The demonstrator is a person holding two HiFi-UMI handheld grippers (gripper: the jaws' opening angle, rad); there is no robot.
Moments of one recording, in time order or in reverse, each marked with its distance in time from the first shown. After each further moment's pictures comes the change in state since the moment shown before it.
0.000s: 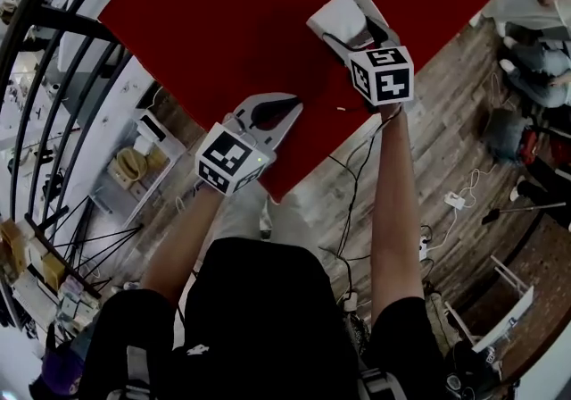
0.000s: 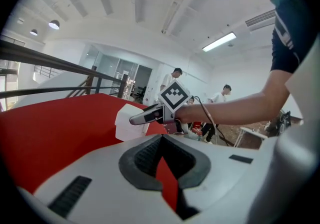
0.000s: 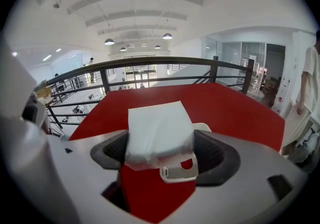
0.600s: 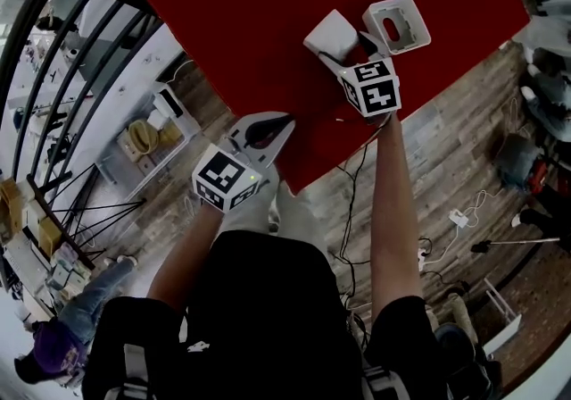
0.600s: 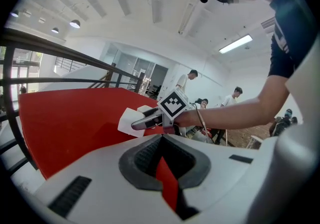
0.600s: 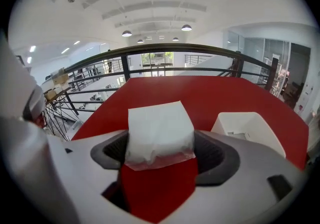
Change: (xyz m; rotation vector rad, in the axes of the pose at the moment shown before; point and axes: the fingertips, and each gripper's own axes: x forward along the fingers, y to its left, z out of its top) left arm -0.083 0.007 -0.052 -0.131 -0.001 0.155; right arm 0.051 0.105 -0.040 -0.124 0.081 0.165
